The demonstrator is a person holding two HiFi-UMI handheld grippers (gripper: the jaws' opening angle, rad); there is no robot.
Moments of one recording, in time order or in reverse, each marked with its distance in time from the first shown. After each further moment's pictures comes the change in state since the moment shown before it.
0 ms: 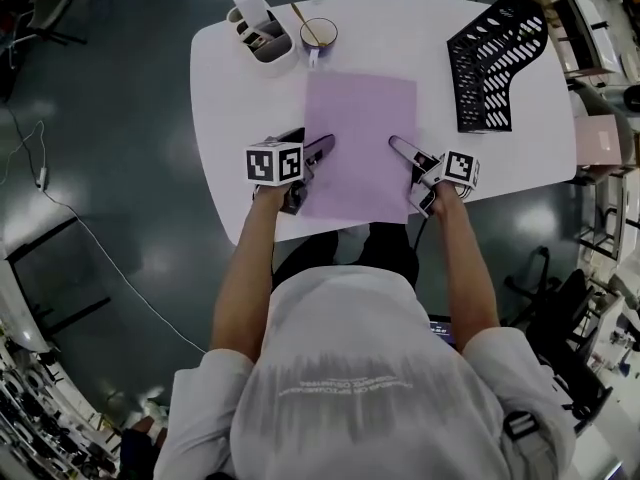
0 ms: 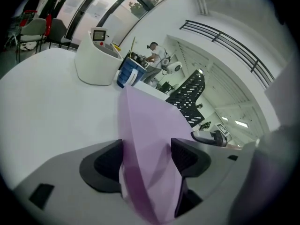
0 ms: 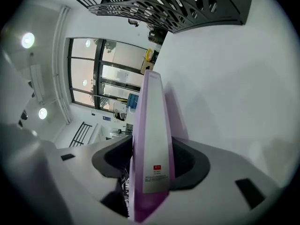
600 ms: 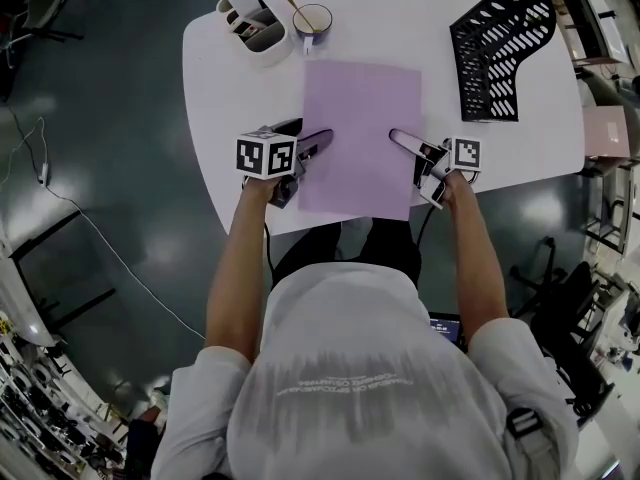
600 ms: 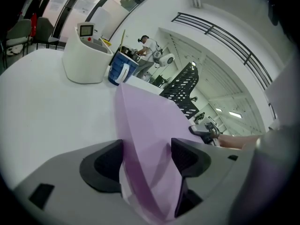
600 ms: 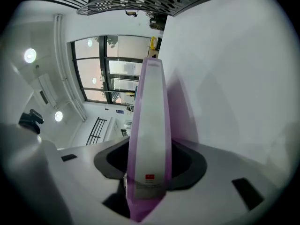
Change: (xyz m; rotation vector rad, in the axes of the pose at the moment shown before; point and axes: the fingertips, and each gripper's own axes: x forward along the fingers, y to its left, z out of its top) left arm 0.001 -0.005 -0.008 0.069 0.087 -0.051; right arm 0.000 0.008 -0.007 0.009 0.148 0.168
